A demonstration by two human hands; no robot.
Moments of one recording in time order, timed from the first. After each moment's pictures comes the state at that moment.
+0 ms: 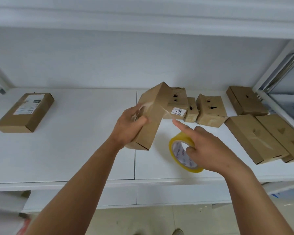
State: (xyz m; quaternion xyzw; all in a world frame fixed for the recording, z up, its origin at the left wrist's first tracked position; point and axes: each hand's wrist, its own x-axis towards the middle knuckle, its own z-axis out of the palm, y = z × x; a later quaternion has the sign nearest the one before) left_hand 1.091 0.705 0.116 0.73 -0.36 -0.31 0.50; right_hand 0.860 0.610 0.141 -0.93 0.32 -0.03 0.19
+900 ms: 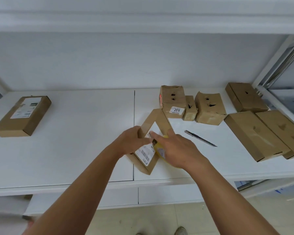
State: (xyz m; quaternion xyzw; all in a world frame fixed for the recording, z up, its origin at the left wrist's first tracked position) left_hand 1.087 0.700 0.082 0.78 -0.40 -0.37 0.30; right_hand 0.917 0.610 0.080 -0.95 0.29 0.03 0.10
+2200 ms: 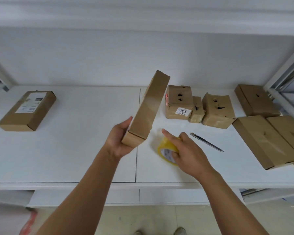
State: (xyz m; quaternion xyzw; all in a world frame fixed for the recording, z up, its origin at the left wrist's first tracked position) left_hand 1.115 0.705 0.063 0.33 -0.03 -0.62 0.71; right_hand 0.898 0.599 0.063 -0.93 0.30 -0.07 0.19
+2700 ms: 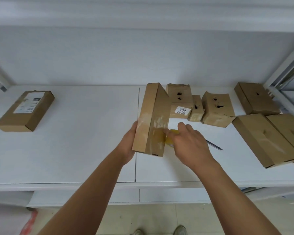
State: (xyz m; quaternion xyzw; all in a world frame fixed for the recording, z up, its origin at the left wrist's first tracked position) left_hand 1.090 0.697 0.053 0.54 -0.23 -0.52 0.63; right_hand 0.915 0.598 0.087 -0.95 0.30 -0.02 -0.07
